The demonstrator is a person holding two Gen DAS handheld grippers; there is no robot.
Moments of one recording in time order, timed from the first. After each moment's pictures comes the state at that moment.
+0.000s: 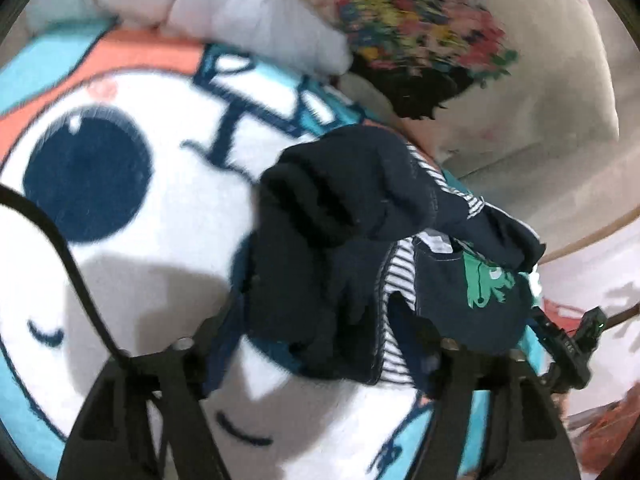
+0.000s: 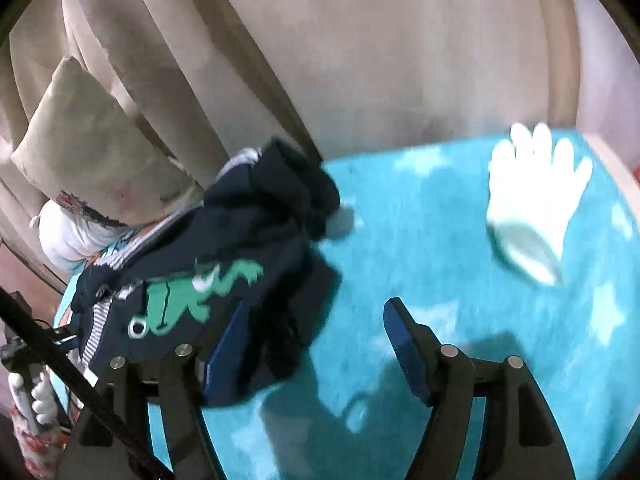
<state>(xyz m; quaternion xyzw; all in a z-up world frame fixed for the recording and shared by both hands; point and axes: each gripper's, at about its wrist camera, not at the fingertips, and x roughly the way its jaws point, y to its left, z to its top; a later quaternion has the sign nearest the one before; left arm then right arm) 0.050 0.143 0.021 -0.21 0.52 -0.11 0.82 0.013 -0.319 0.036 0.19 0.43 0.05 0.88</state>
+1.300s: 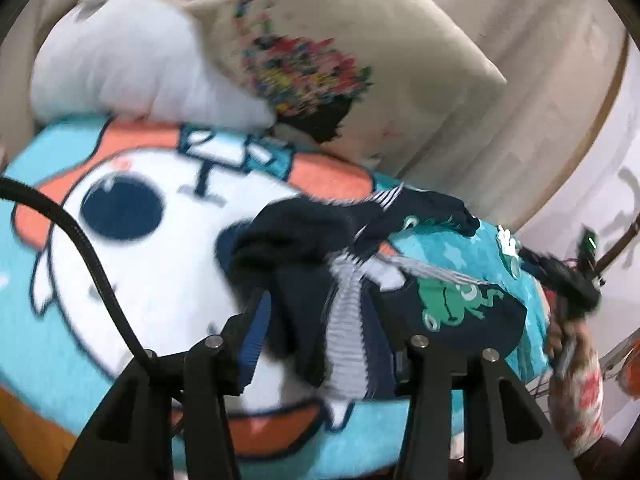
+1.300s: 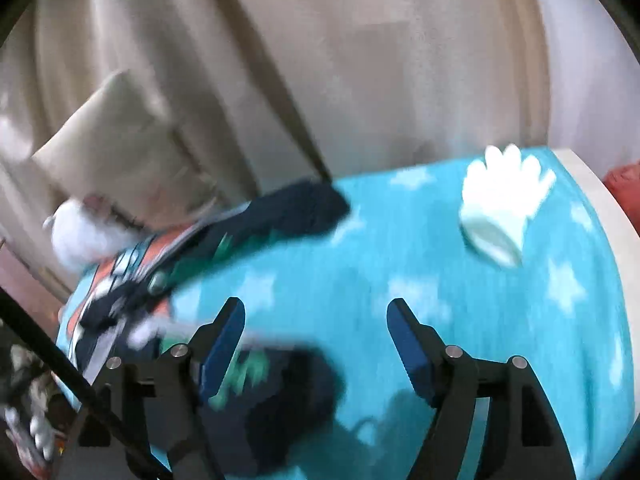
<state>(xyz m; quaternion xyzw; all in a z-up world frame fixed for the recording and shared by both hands) -0.034 0.126 0.087 -0.12 0.42 -0.16 0.89 0.010 -0.333 0.081 0.18 0.40 0.03 0.90</state>
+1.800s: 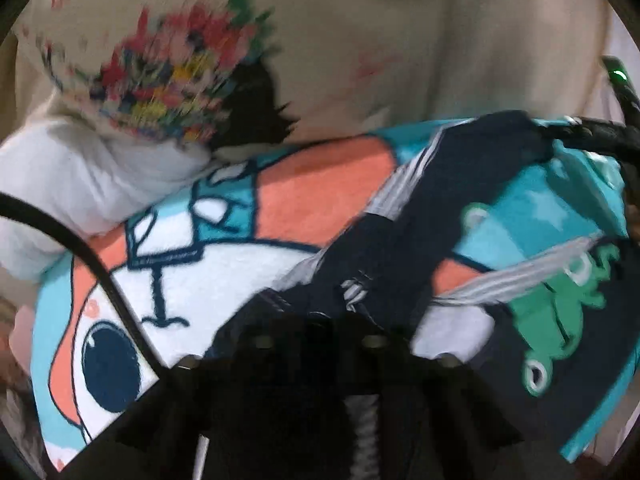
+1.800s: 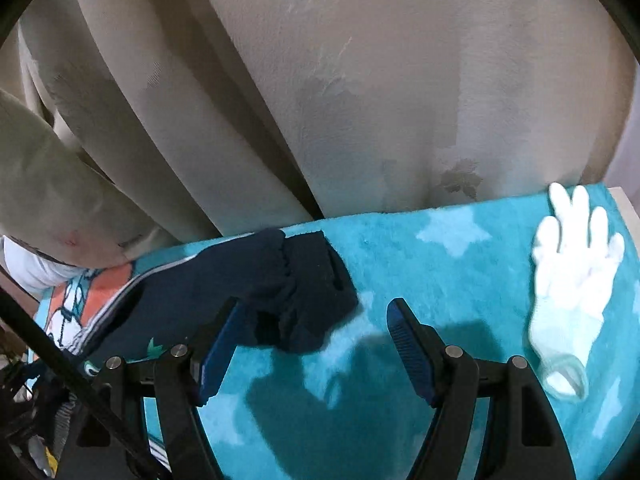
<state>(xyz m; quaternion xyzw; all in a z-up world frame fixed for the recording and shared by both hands) 0.086 0.034 0.044 0.12 0.48 -0.12 0.86 0.125 -0.317 0.049 0.15 0.46 0.01 0.88</state>
